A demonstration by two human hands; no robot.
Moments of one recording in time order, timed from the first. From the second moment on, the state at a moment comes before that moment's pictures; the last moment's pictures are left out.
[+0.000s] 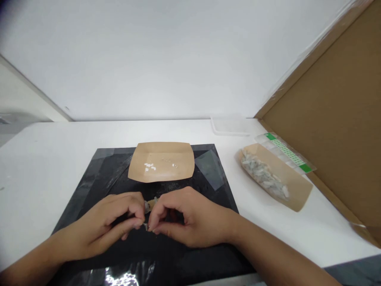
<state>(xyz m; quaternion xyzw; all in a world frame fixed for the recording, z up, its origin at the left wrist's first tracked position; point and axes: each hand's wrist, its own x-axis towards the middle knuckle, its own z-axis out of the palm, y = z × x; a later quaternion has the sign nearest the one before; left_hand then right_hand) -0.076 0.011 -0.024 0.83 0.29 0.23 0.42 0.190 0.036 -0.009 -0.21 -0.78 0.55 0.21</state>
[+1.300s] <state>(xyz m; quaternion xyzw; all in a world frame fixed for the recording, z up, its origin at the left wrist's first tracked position) -0.080 0.022 -0.033 0.76 0.45 0.37 0.29 0.197 0.047 -0.012 -0.29 -0.83 0.38 0.29</state>
